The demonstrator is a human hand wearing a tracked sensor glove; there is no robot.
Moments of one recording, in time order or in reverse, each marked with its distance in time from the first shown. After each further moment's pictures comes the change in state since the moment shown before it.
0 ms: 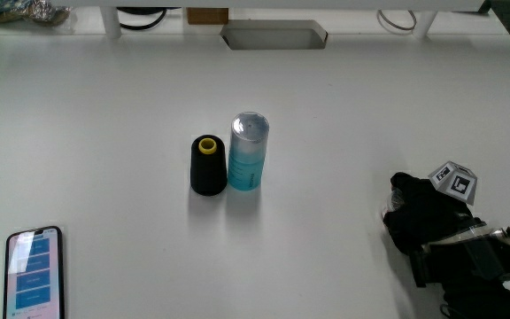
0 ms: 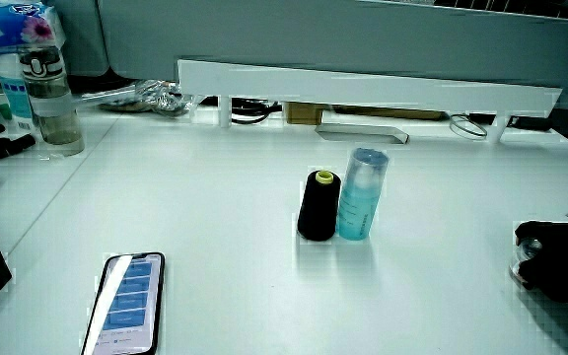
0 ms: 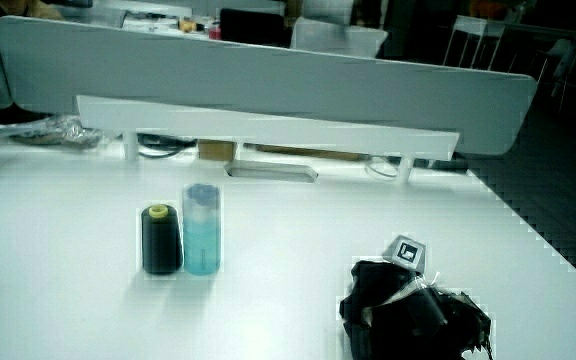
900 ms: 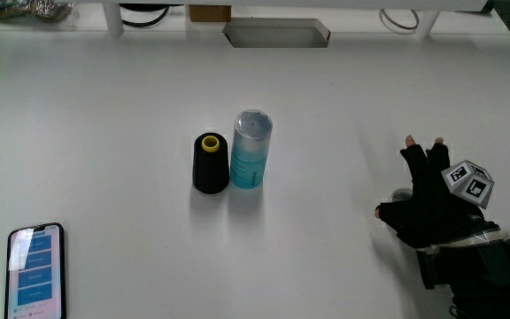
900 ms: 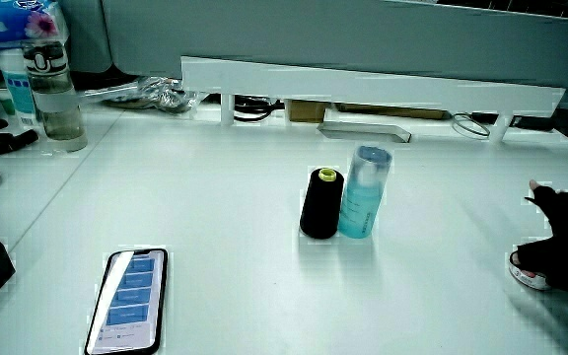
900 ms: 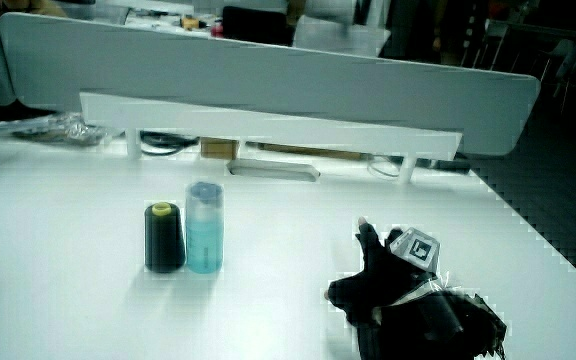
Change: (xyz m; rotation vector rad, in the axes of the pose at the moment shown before) arm 0.010 -0.022 0.011 0.141 0.071 0.074
